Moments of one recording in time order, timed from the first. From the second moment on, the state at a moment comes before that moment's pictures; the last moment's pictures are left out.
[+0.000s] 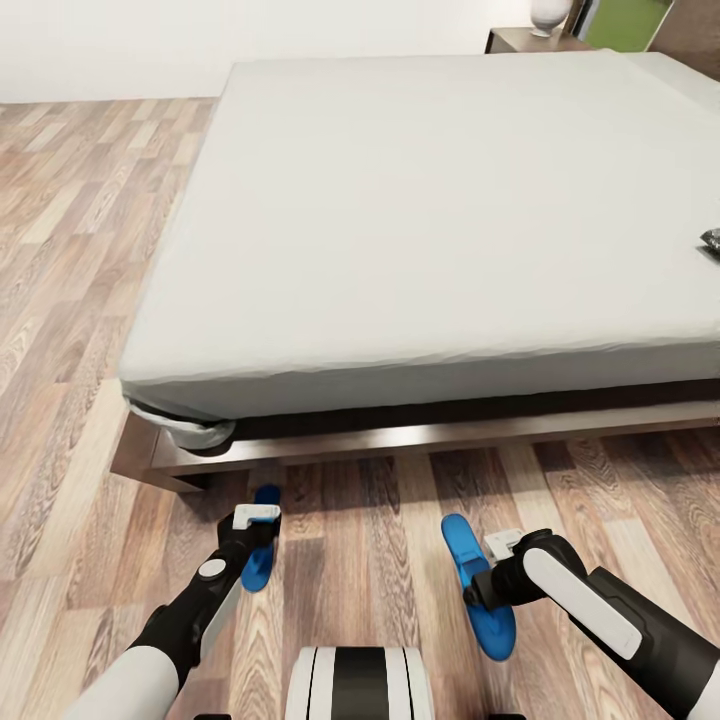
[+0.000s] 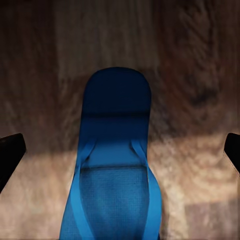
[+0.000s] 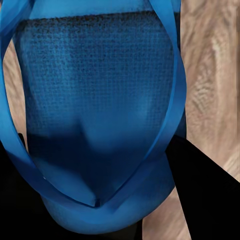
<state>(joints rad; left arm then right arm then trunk) -0.59 0.01 -0.11 -0.60 0.06 -0.06 0.08 -0.57 -0.47 0.74 -1.38 -1.22 1.04 -0.64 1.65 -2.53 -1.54</state>
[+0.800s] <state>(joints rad) -0.58 0.02 -0.11 -0.47 0.06 -0.05 0.08 -0.57 -0.47 0.67 -1.38 -1.22 1.04 -0.64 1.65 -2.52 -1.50</state>
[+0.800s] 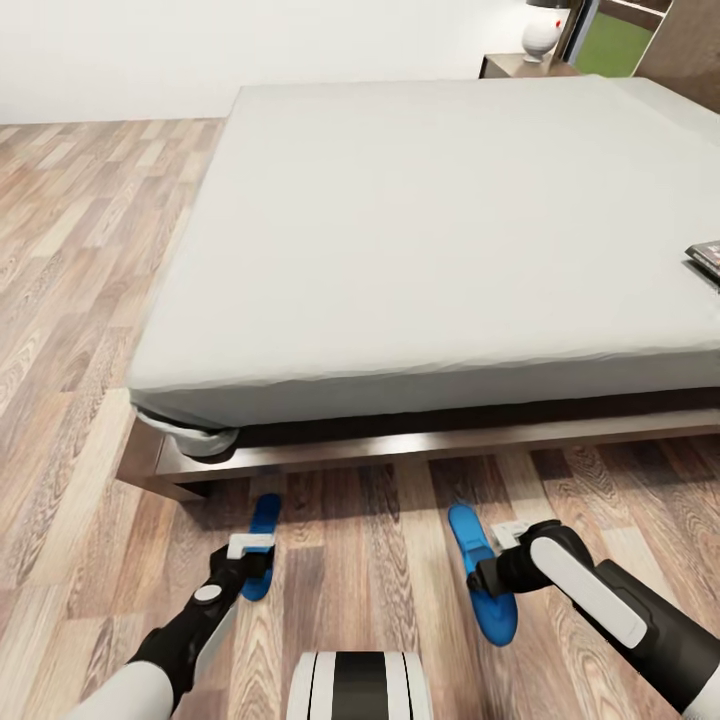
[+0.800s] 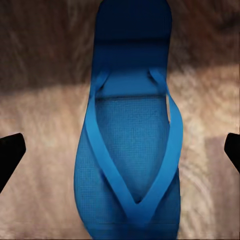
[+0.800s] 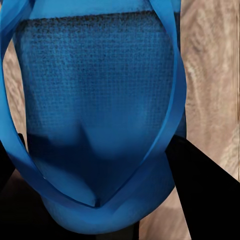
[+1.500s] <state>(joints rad) -0.58 0.06 -0.11 -0.38 0.06 -0.06 0.18 -0.57 -0.47 0.67 -1.38 -1.22 1.03 -0.64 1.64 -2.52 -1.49</state>
